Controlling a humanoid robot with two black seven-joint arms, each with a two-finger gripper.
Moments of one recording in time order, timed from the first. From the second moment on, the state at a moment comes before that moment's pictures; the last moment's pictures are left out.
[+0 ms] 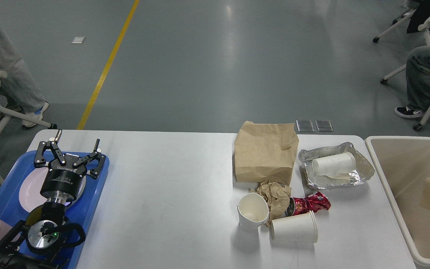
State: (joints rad) left arm -0.26 0.19 -1.31 -0.79 -0.05 -0.60 -0.20; right arm 1.00 -0.74 -1.07 0.43 -0.07 0.32 0.02
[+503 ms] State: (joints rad) left arm -0.26 0.19 -1.31 -0.79 -0.05 -0.60 -0.20; right arm 0.57 -0.48 -0.87 0.14 -0.07 0.04 -0.07
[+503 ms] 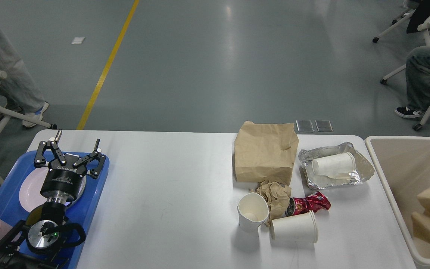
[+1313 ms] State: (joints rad) left arm -0.26 0.19 -1.31 -0.79 -0.05 -0.60 -0.20; right arm 0.56 -0.41 -0.83 0.14 -0.07 -0.01 -0.07
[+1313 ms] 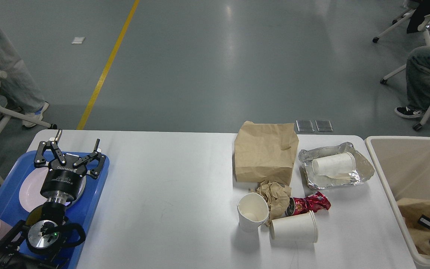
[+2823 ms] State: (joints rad) left arm -0.26 0.19 -1.31 -0.79 -0.05 -0.60 -0.20; right arm 1.88 -0.57 -1.24 1.31 -0.27 0.67 -0.37
